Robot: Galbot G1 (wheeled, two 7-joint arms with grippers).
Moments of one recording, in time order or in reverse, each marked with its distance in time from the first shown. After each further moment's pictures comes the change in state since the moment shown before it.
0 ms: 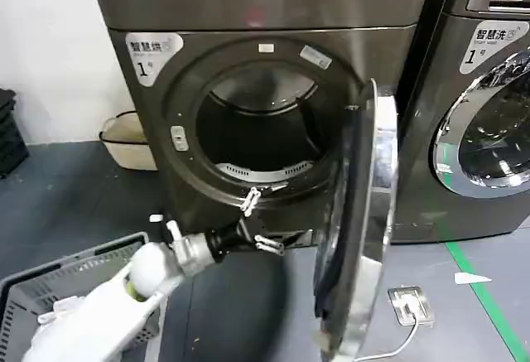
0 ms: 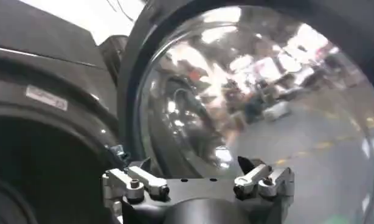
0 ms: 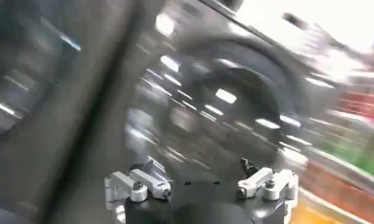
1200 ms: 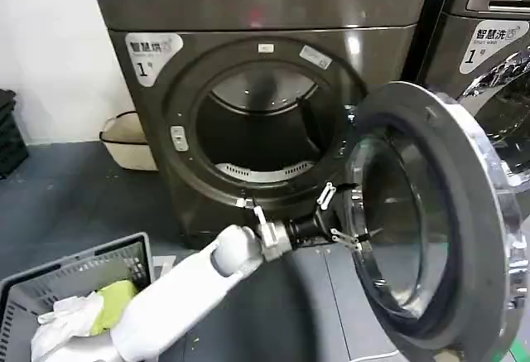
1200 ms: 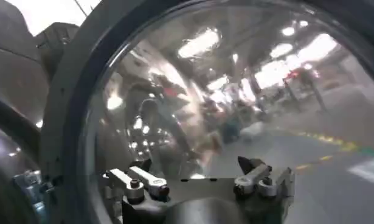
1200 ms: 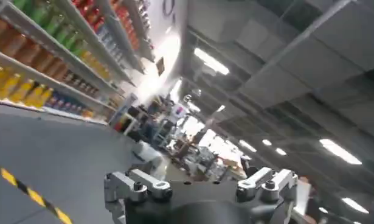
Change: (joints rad) left arm -0.251 -0.300 0.268 0.256 0.040 -0.005 -0.050; right arm 0.038 0.133 0.391 -0.274 -0.230 -0.047 0.333
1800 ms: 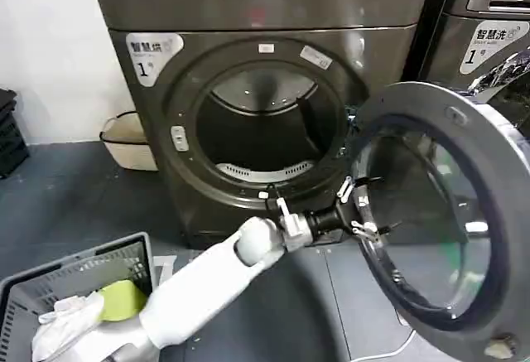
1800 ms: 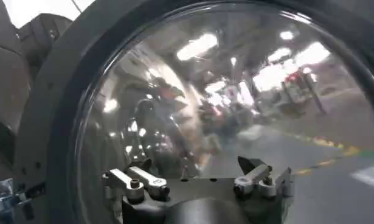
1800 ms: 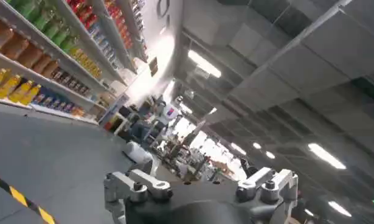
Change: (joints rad) left arm -0.076 -0.124 0.036 0.129 0.006 -0.004 -0.007; right arm -0.012 0.034 0.020 0.031 0.005 0.004 -0.002
